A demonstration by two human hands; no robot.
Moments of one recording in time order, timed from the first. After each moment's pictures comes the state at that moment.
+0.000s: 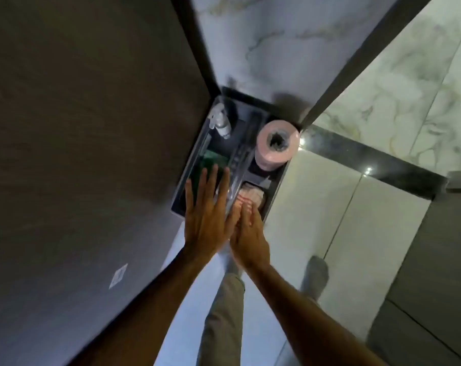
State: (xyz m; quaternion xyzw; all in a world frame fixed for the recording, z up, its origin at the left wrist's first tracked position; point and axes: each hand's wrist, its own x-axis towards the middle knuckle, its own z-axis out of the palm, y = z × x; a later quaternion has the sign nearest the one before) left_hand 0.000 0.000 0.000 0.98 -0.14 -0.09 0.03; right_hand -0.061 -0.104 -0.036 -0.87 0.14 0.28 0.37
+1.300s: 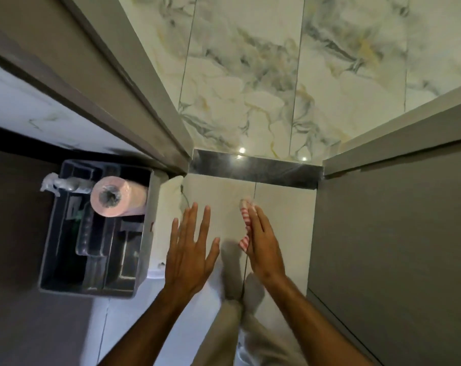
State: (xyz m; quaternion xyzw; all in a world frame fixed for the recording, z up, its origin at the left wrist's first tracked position) left_hand -0.032 -0.298 0.009 0.93 -0.24 -0.23 0.14; right_hand -0.095 -0.459 -0.002 -0.65 0.42 0.11 0.63
